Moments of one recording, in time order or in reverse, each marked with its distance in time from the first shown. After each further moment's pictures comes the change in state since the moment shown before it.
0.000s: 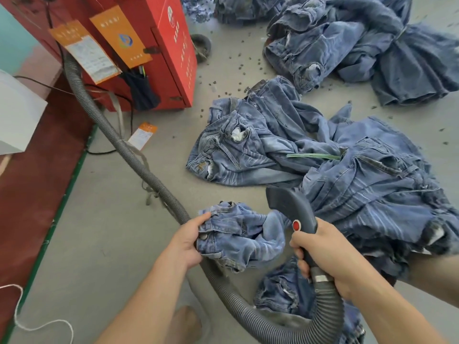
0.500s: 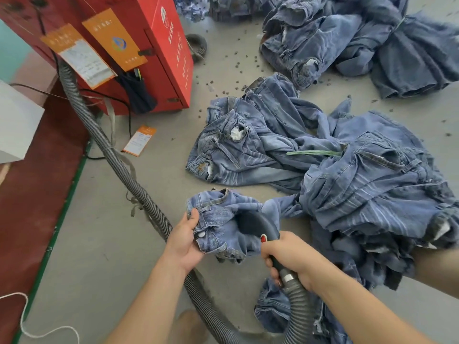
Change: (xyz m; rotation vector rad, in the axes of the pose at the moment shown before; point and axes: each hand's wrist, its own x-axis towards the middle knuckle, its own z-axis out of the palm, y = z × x) left_hand 0.001 0.000 -0.014 -0.176 -0.110 0.265; right_hand 0.039 0.027 0.042 -0.067 -0.156 0.240
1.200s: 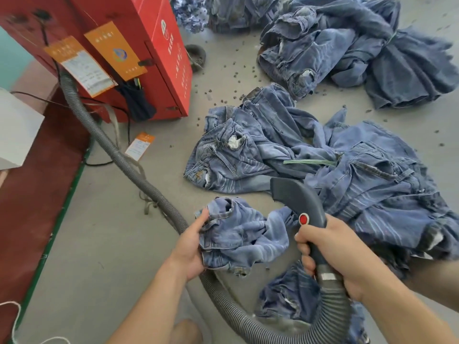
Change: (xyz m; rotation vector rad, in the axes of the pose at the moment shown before) left_hand -0.004 -0.006 0.022 0.113 -0.246 -0.195; right_hand -0.065 -0.030 -0.052 0.181 0.103 -0.279
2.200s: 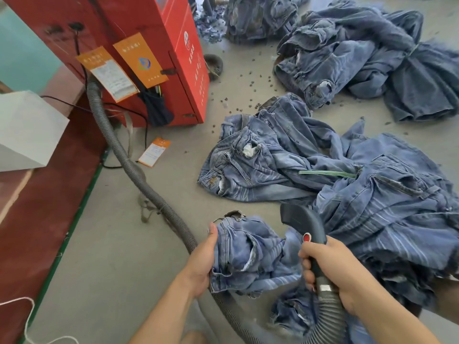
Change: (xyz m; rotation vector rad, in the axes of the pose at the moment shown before) left_hand -0.008 -0.005 -0.015 0.317 0.194 0.059; right_hand 0.033 0.024 0.020 0.012 0.038 0.130
